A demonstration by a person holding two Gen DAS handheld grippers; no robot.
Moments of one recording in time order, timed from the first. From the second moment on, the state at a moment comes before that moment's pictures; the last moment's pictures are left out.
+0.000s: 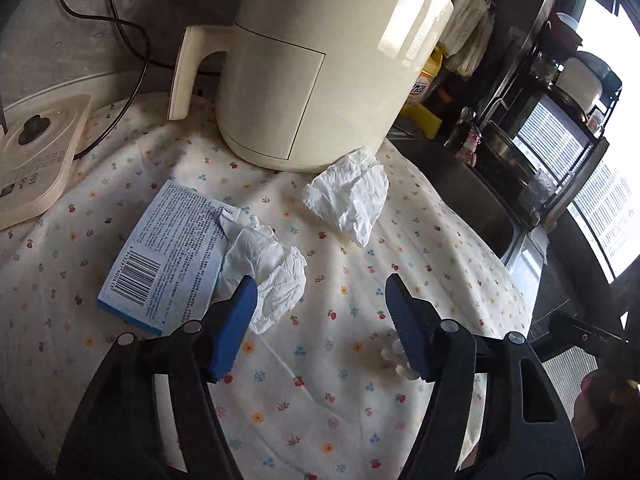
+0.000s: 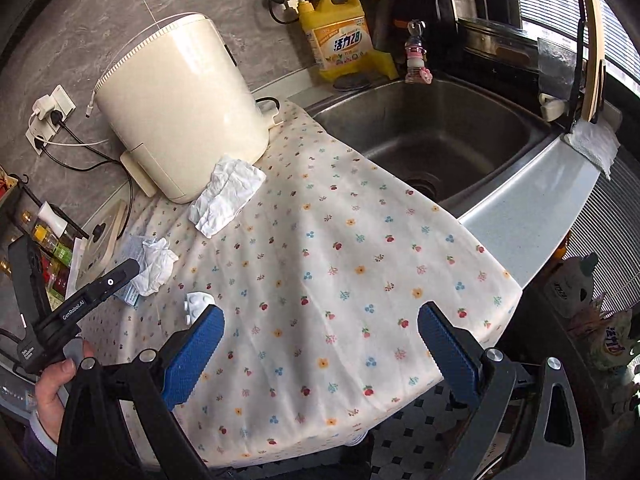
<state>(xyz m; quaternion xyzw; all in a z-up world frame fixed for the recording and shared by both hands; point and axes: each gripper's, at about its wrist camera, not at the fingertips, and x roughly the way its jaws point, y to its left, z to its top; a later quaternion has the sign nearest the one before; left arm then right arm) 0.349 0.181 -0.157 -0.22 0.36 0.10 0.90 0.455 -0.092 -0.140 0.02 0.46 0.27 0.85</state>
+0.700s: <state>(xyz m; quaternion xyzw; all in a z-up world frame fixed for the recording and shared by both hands) 0.359 0.236 -0.141 -0.22 0.34 0.11 0.91 0.502 0.031 -0.151 -0.03 0.46 0.33 0.82</state>
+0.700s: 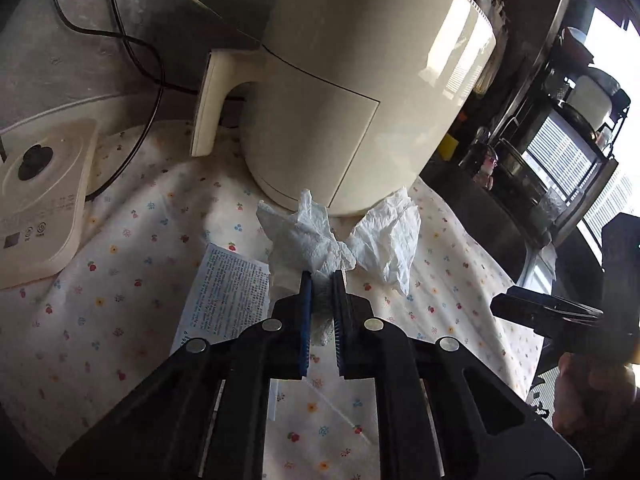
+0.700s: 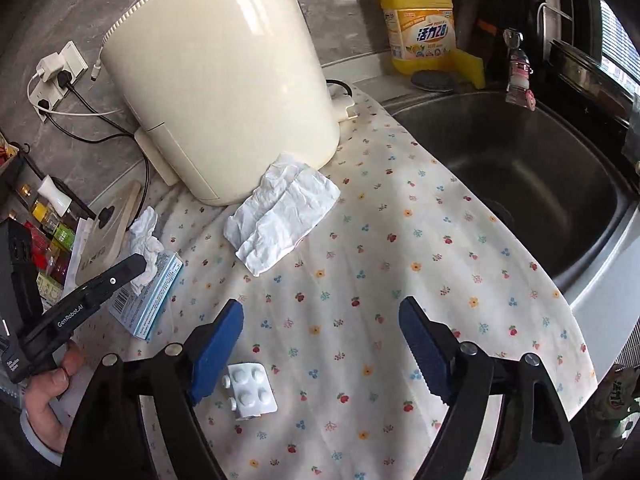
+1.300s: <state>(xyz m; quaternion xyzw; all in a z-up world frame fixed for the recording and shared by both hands) 0.356 0.277 -0.145 -0.23 0.33 0.14 0.90 0.523 0.129 -0.187 -0.14 0.48 0.38 0.78</state>
